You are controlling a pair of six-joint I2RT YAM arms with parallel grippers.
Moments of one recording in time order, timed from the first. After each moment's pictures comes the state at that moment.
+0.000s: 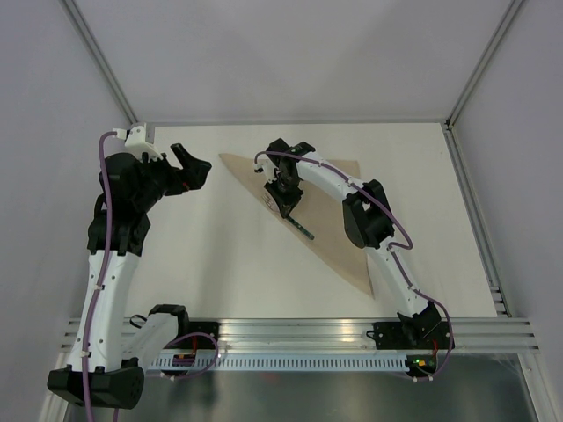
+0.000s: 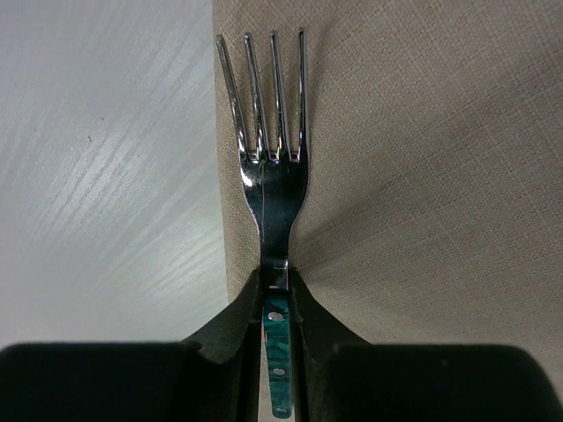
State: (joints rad) left arm -0.05 0.92 1.15 -0.48 0.26 -0.35; right arm 0.65 2.52 2.27 -1.12 -0.24 -0.08
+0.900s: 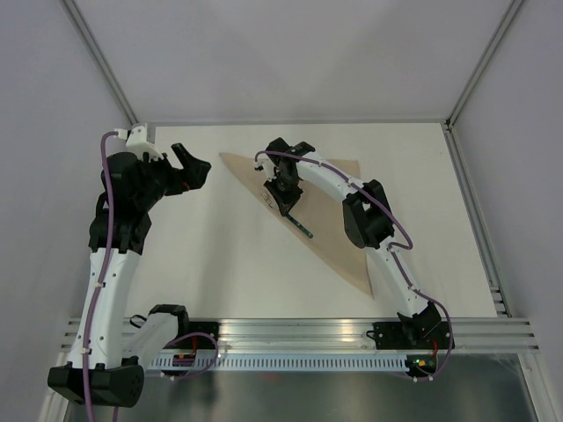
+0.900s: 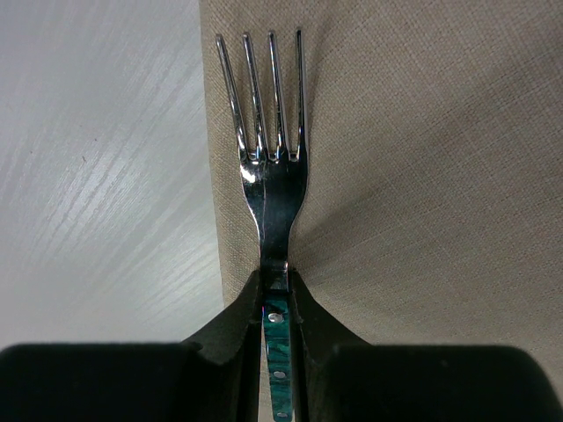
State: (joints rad) left arm -0.05 0.93 1.14 -0.48 0.25 -0.35; right arm 0.65 2.52 2.27 -1.09 -0.22 -0.06
